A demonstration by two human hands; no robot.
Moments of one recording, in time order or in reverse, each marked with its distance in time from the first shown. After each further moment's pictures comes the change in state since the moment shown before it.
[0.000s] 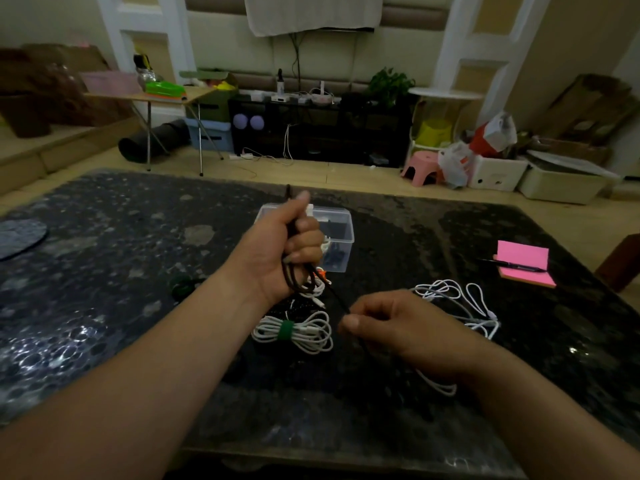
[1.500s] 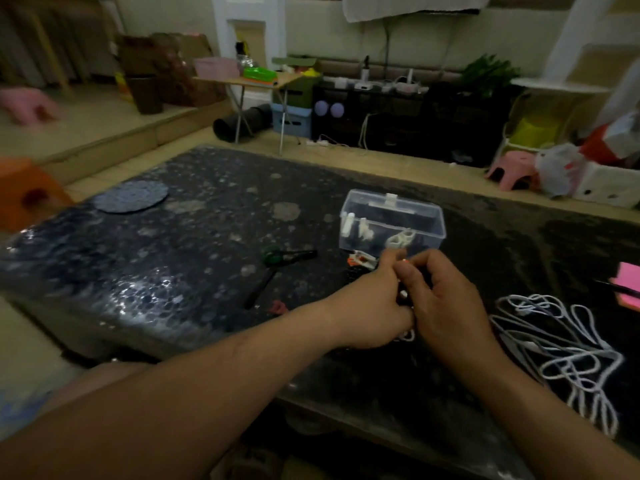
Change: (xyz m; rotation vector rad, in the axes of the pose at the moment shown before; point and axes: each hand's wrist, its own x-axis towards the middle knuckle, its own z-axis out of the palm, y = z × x) left_hand -0.051 -0.038 -0.049 1.454 -0.059 0.064; right_hand 0.042 -0.026 0.074 -0.044 0.473 -0.272
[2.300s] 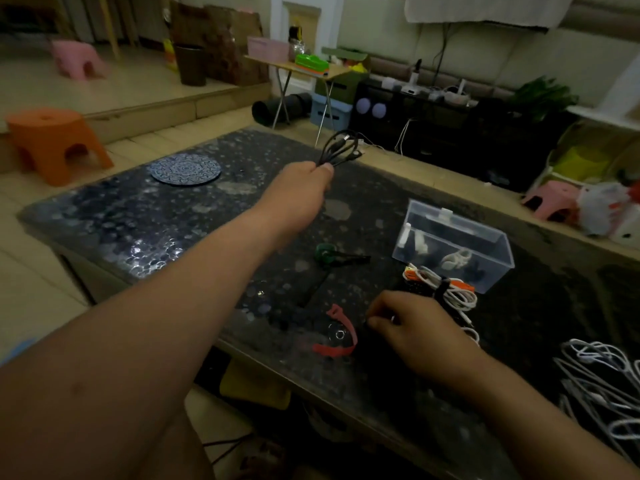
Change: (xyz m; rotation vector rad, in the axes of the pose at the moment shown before) left_hand -0.039 -0.073 -0.181 -0.335 0.717 -0.148; right_hand 0.020 -0.026 0.086 -0.560 -0.588 -0.060
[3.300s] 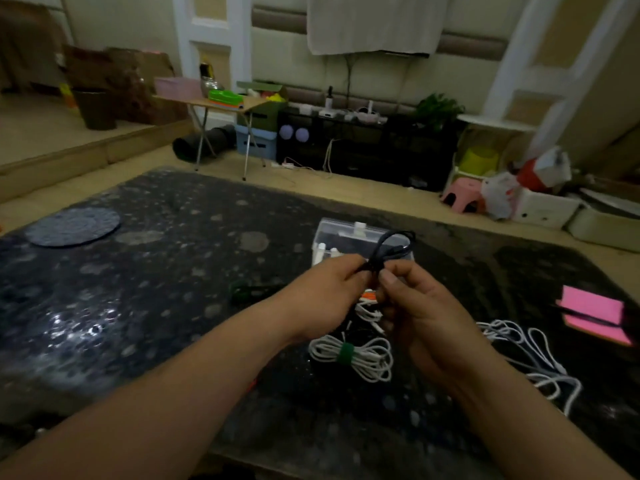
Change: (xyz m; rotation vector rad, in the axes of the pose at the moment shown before) left_hand -0.054 0.029 0.148 0.125 -0.613 0.224; right_hand -0.041 0.054 -0.068 1.334 0.360 0.092
